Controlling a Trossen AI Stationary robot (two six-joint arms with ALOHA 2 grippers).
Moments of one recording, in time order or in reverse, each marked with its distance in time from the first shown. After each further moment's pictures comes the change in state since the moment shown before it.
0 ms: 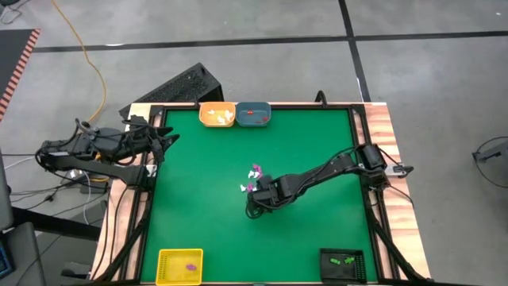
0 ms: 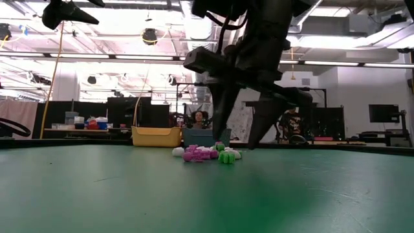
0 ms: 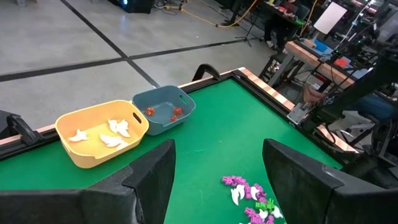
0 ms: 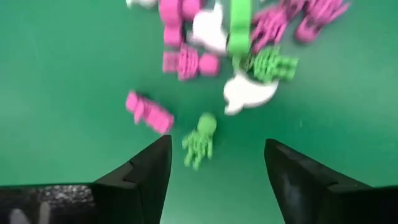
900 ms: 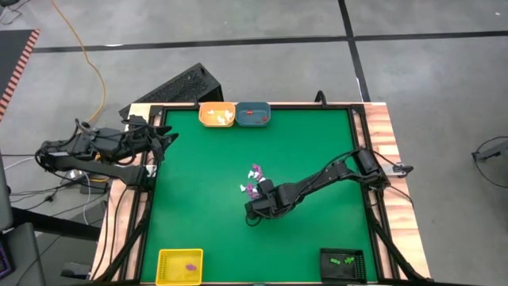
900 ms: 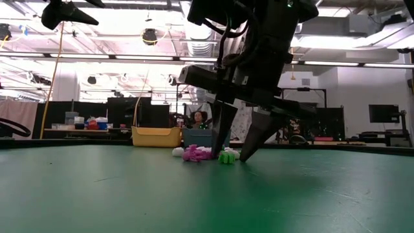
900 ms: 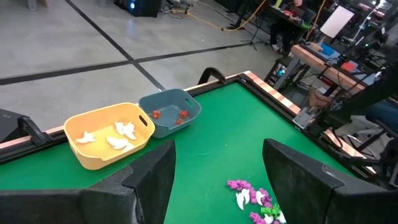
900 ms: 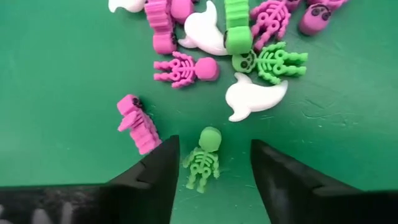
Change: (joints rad) left arm 0.000 0.000 0.000 -0.002 -0.029 0.000; right arm 0.048 0.085 0.002 0.060 0.118 0.128
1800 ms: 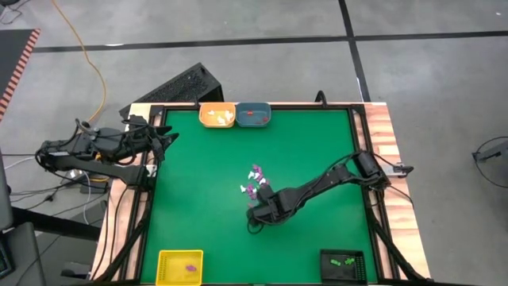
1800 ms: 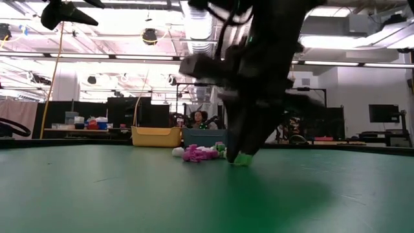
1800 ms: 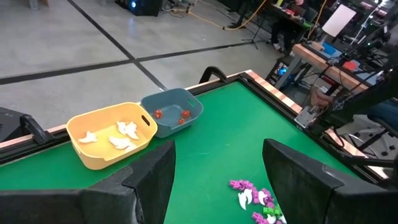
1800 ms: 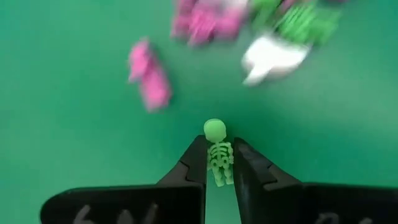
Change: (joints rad) left arm 0.000 0.000 0.000 -0.009 -0.001 -0.004; right arm 0.052 -0.013 0.028 -0.047 -0.031 -0.082
